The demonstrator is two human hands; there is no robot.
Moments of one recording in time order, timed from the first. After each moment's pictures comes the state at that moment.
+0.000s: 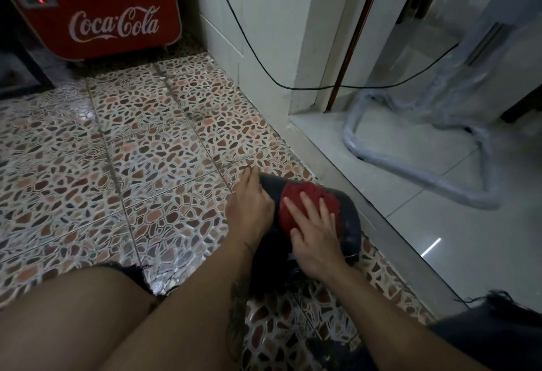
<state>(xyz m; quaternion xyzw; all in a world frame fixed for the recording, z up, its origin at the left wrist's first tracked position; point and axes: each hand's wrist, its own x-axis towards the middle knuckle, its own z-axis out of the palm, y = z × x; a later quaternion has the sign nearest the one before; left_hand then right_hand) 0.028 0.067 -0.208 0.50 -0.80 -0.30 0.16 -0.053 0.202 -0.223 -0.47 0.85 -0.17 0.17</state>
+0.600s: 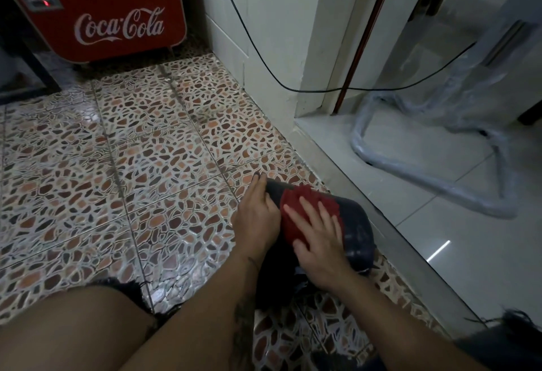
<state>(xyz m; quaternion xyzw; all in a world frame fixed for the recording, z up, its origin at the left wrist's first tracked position) 0.021 0.067 -0.220 0.49 -0.75 -0.37 0.21 -0.060 0.195 -0.225 -0.49 0.83 -0.18 0.20</state>
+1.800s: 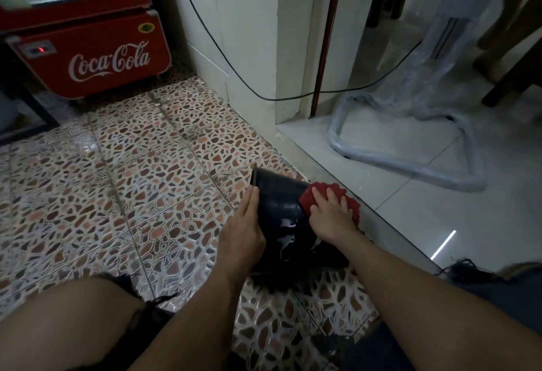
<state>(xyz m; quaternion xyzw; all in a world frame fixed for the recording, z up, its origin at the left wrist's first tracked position) 0.065 0.112 -0.204 0.40 -0.88 -0.23 0.12 -0.117 0.202 -0.214 -0.30 0.91 -0.13 0.26</state>
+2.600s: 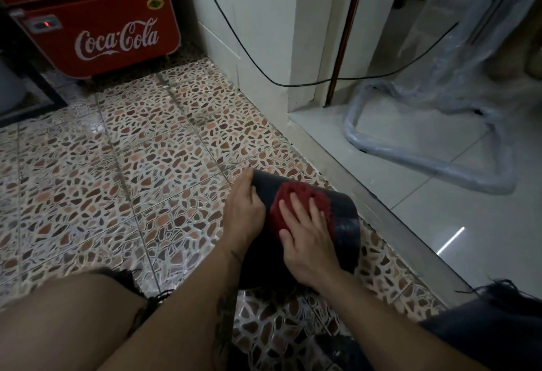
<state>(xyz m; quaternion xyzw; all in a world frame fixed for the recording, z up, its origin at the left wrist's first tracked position) 0.042 0.075 -0.202 0.47 -0.76 -0.38 0.23 -0.035 0.210 -0.221 -0.48 0.83 -0.21 0.19</state>
